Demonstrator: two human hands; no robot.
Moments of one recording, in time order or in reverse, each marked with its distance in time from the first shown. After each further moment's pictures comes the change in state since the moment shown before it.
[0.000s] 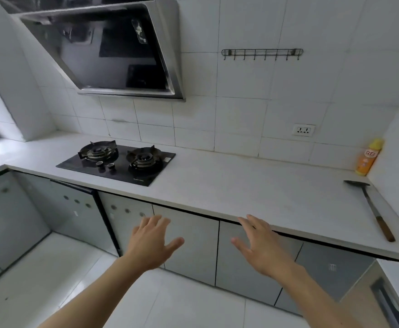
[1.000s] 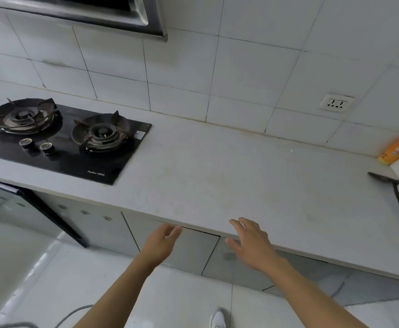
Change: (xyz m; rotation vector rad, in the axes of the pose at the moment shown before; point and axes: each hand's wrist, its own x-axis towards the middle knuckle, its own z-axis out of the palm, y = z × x) left_hand 0.297 -0.061 0.150 -0.929 -0.405 -0.322; right_hand 0.300 0.062 0.116 -0.060 -0.251 0.170
